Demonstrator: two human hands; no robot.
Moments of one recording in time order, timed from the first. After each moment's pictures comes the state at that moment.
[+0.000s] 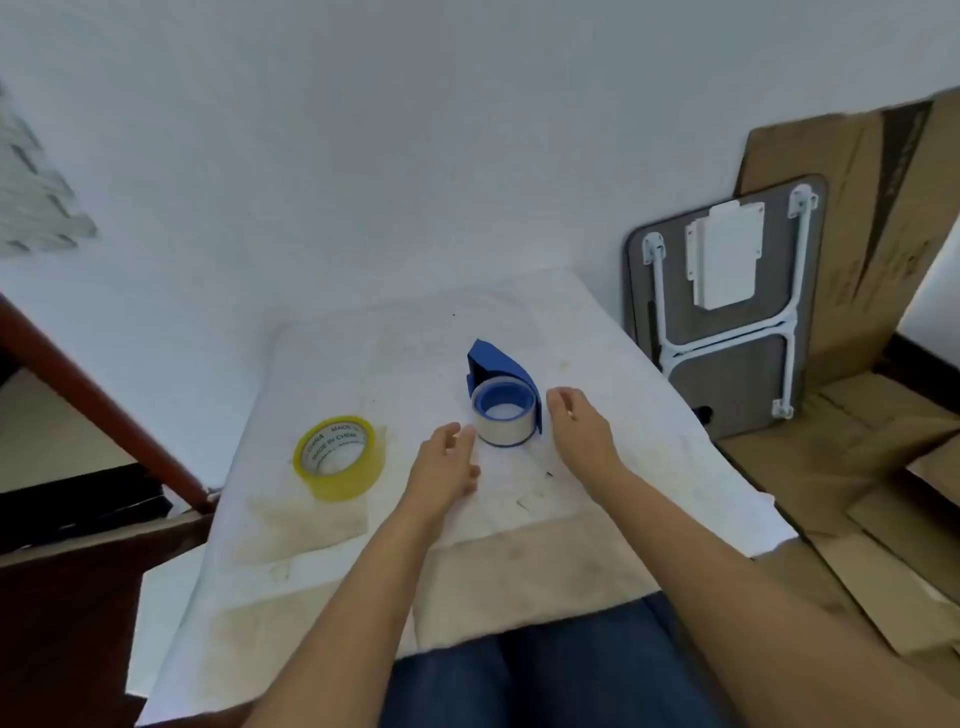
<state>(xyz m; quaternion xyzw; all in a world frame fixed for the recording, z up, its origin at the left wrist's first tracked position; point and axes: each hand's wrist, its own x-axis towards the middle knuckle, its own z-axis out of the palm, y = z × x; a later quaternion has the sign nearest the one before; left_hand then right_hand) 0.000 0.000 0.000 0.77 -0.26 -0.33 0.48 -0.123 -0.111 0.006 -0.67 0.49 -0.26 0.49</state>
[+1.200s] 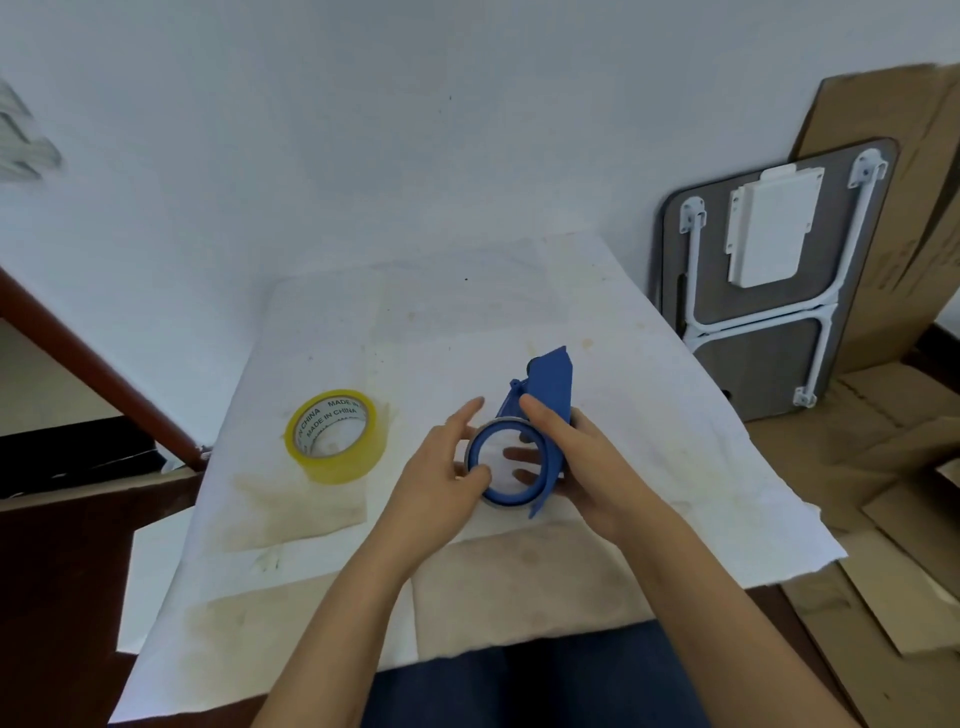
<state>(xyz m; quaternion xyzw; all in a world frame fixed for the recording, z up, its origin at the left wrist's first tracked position) 0.003 0.036 0.017 0.76 -0.40 -0.31 0.41 -0.120 -0.085 0.002 -0.48 0.39 -0.19 0.76</state>
